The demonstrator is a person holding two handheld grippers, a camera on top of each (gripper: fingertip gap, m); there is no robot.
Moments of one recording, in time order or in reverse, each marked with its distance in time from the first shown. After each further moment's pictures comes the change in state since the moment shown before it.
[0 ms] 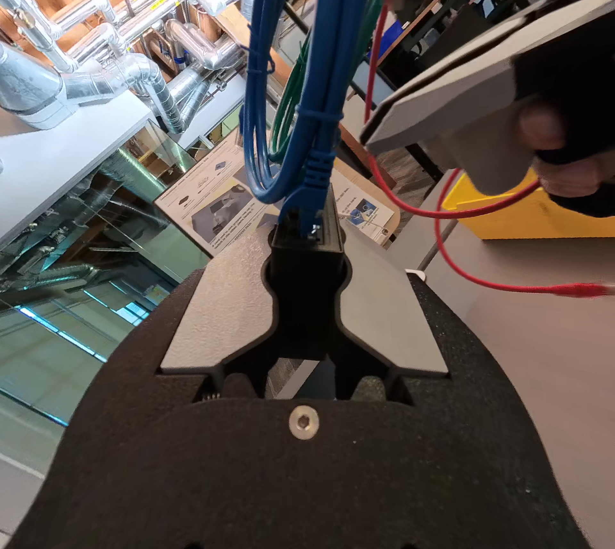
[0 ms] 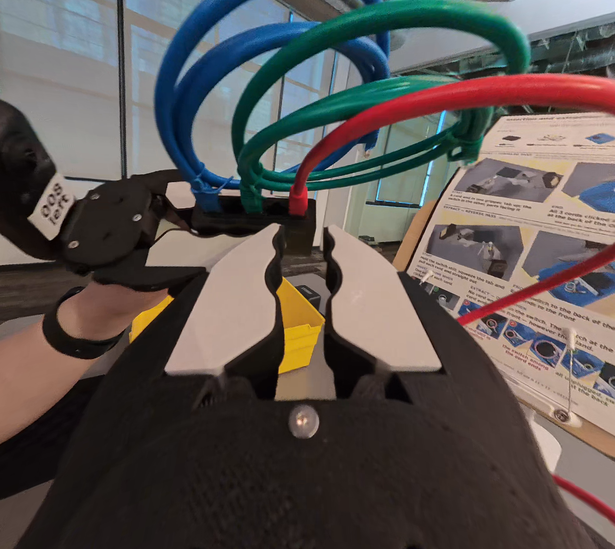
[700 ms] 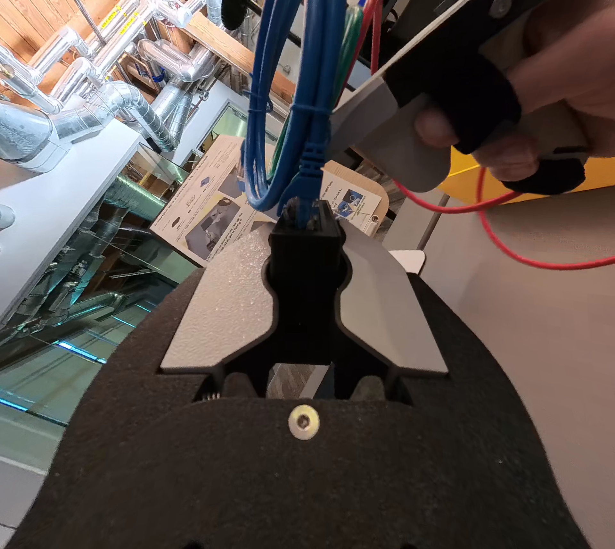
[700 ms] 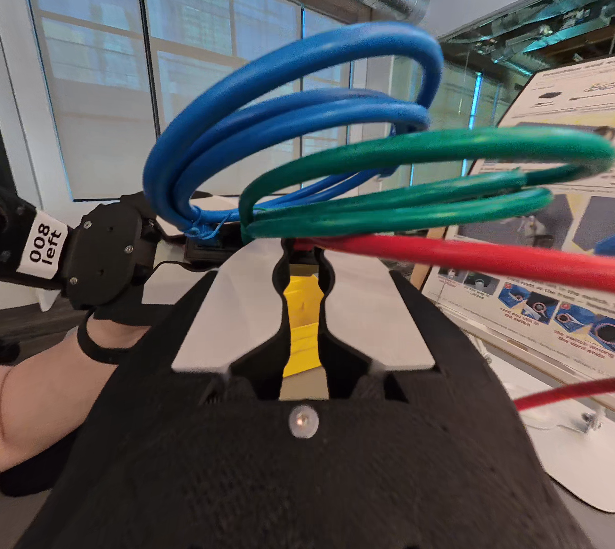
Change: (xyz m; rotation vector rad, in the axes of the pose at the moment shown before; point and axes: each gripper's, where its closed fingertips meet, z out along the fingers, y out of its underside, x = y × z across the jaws) left arm 0.030 -0.006 0.003 -0.031 0.060 0.168; right arm 0.007 0.009 0.001 -0.011 -0.057 0.151
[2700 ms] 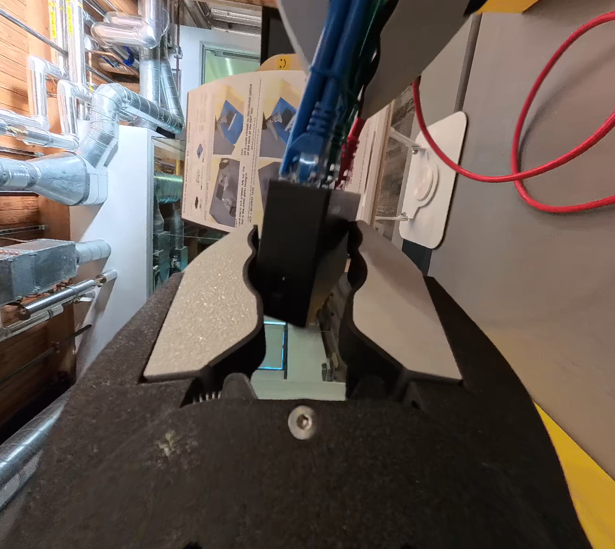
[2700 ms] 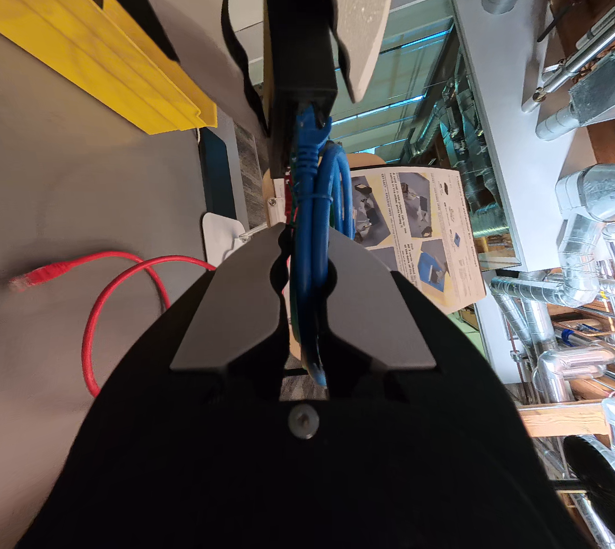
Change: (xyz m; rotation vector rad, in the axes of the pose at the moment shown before) left arm 0.017 0.053 0.007 -0.286 0.040 0.461; right arm 0.032 0.072 -0.021 -0.559 0.070 -1.288
